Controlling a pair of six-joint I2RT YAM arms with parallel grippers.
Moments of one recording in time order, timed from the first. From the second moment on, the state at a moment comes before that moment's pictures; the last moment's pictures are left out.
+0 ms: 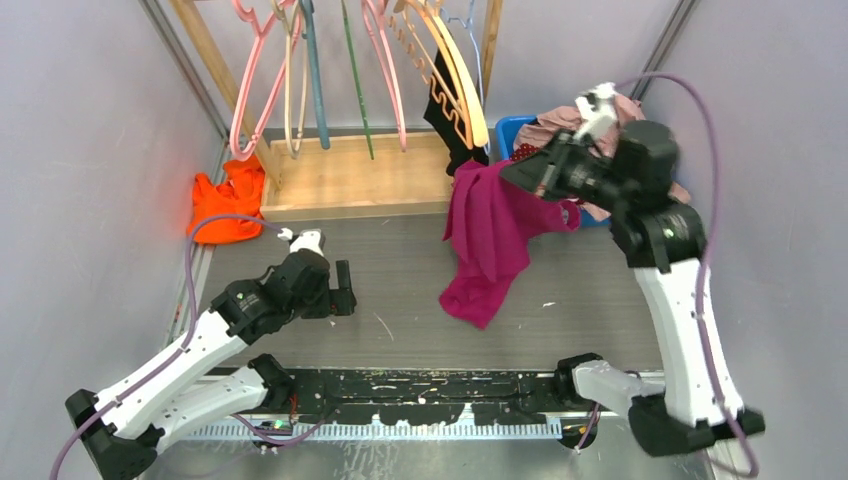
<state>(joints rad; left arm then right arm) -0.77 0.79 0.79 -0.92 -0.28 -0.72 0.14 1.05 1.55 -0.71 -0.60 0.62</state>
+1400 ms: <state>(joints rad) -1.05 0.97 0.78 -0.96 -0.24 -0.94 0.72 0.92 0.62 -0.56 0.33 0.73</state>
